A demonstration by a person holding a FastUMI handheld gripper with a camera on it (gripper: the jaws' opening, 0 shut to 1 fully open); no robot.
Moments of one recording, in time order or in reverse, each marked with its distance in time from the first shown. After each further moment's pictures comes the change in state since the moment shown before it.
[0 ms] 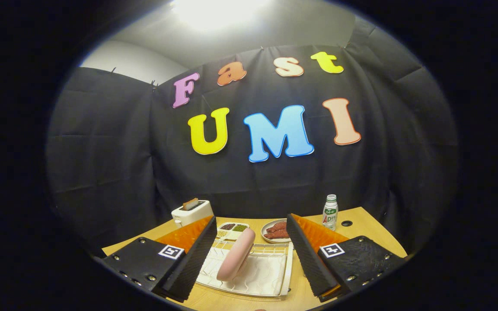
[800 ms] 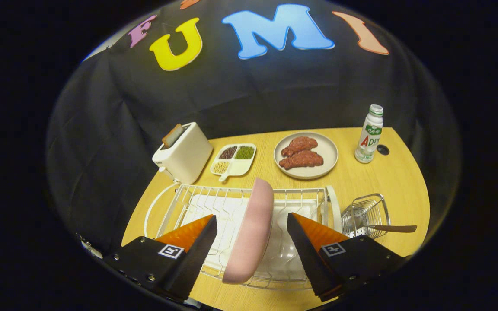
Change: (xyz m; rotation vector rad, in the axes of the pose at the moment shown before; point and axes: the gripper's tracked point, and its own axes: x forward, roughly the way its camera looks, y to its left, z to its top) arm 0.111 0.019 -0.130 0.192 0.766 0.019
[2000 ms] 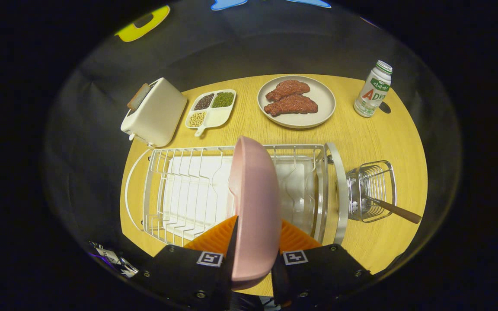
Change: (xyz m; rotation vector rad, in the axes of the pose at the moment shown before) arm 0.018 -0.026 -0.030 0.058 0.346 -0.106
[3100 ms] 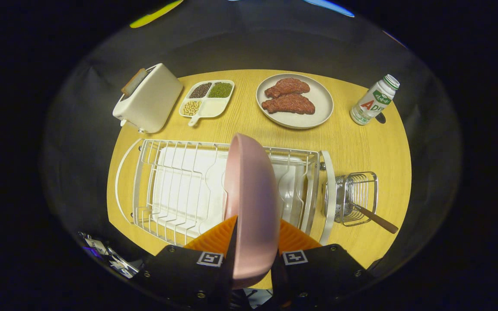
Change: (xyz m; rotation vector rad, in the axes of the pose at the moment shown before) arm -0.011 -0.006 0.009 -0.100 0.102 -0.114
